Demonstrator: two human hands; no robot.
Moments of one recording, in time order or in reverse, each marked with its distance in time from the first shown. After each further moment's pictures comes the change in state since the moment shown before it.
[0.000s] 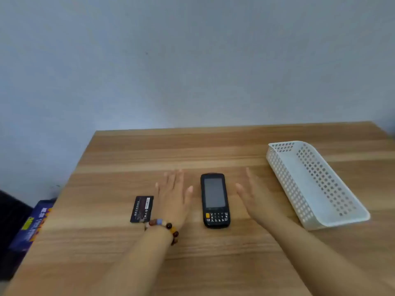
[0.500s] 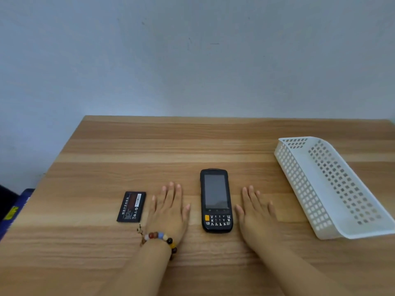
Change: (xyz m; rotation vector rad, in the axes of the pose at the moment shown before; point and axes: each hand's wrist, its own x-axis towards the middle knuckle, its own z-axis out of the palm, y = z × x) left_hand -0.001 -0.035 0.061 0.259 -0.119 -0.064; right_hand 0.020 0.062 0.060 -0.538 -0.016 0.026
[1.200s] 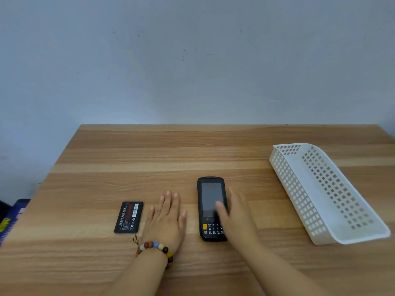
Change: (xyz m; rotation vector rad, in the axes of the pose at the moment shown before) left_hand 0.001 -0.003 -0.004 -0.060 -0.001 0.020; right_hand -0.005 -0.051 -0.018 0.495 0.118 -0.005
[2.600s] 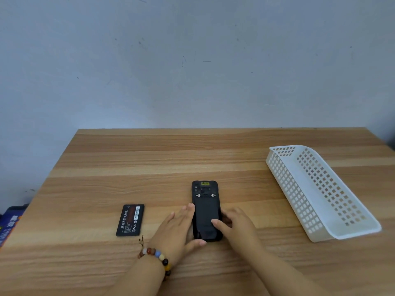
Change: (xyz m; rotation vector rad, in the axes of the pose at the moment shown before) left_hand -0.008 -0.002 -0.006 -0.023 -0.249 0.347; right_hand -0.003 0.021 0.007 -0.076 -0.122 -0.096
